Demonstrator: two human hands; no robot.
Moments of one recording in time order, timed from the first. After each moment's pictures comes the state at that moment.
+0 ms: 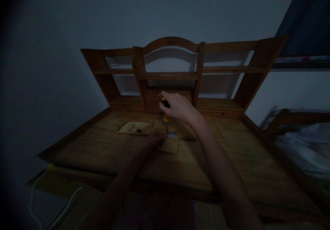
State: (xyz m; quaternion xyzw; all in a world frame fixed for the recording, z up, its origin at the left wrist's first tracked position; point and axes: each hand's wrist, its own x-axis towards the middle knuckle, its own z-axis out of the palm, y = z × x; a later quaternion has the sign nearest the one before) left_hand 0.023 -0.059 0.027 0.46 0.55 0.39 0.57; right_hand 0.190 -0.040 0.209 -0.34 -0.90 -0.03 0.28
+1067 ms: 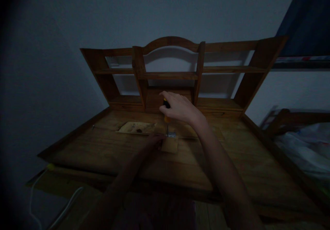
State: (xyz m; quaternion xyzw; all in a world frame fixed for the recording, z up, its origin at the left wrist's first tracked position) left_hand 0.022 -0.056 0.022 0.45 0.55 0.41 0.58; right_hand 0.192 -0.043 0.211 -0.35 -0.90 -0.04 0.27
